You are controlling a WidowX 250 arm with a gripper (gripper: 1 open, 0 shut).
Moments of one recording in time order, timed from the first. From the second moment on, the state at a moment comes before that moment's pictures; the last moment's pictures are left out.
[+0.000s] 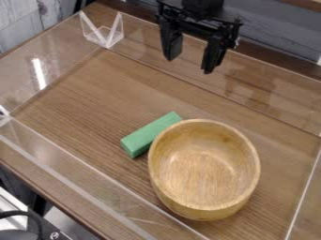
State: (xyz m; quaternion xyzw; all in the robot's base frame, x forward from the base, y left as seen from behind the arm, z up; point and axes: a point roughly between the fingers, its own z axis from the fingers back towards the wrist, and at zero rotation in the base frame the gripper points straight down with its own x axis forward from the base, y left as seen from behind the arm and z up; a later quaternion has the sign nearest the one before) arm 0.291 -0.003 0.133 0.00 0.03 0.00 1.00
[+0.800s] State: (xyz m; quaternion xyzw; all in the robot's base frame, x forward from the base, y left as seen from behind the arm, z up) arm 0.218 0.035 0.074 0.00 0.04 -0.14 0.99
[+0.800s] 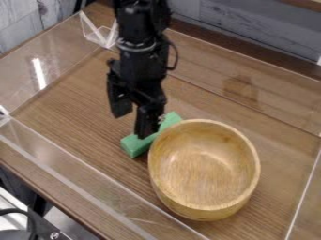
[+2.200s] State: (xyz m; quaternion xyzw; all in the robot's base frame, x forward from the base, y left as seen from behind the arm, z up) arm 0.219 0.030 0.058 0.00 0.00 -0.18 0.98
